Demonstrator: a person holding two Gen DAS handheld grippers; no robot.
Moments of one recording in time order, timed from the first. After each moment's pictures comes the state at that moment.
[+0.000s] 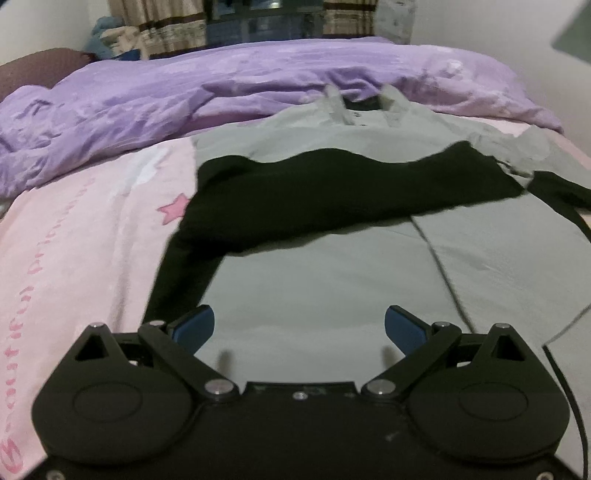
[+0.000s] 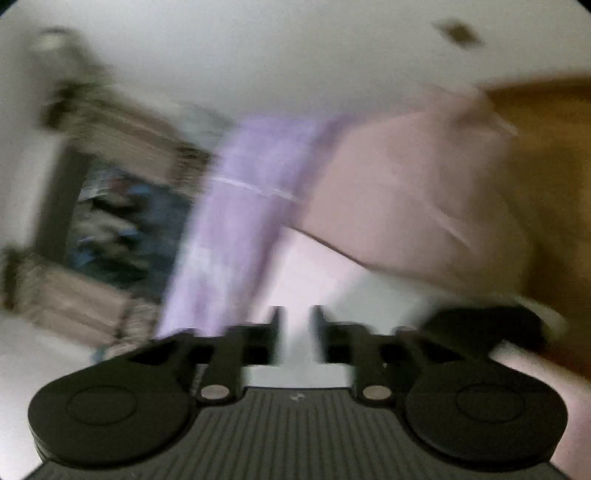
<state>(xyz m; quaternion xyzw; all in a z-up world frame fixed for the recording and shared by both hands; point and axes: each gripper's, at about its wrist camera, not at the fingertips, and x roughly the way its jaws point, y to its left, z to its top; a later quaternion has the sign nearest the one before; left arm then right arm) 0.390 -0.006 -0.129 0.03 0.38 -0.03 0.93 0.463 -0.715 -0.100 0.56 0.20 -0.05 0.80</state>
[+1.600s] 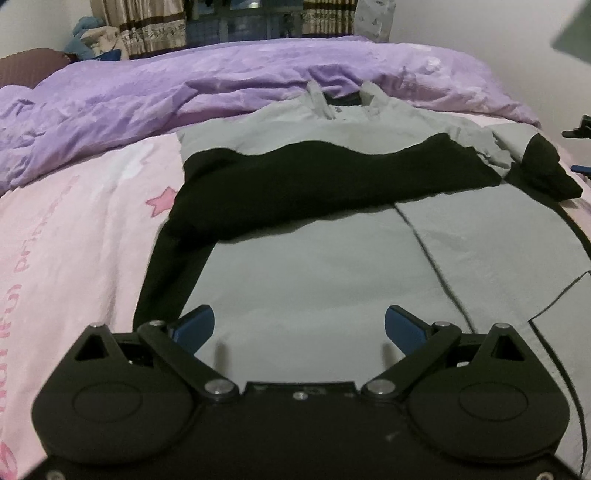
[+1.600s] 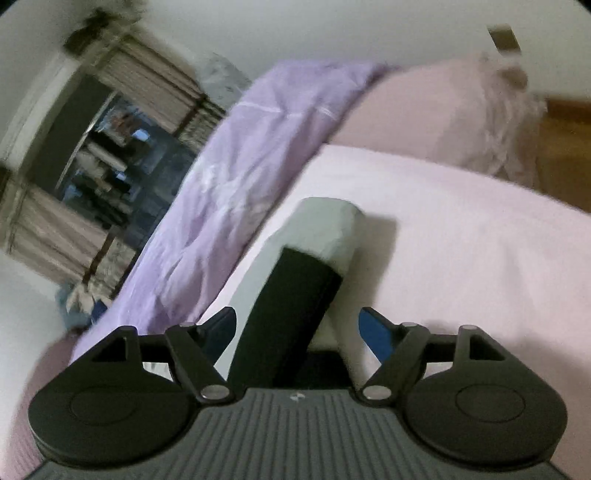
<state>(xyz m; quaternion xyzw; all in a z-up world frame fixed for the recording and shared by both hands) 0.378 0.009 -0.133 0.03 0.38 -0.06 0.92 0.501 -0.576 -0.114 0.45 0.23 -0.03 0.86</state>
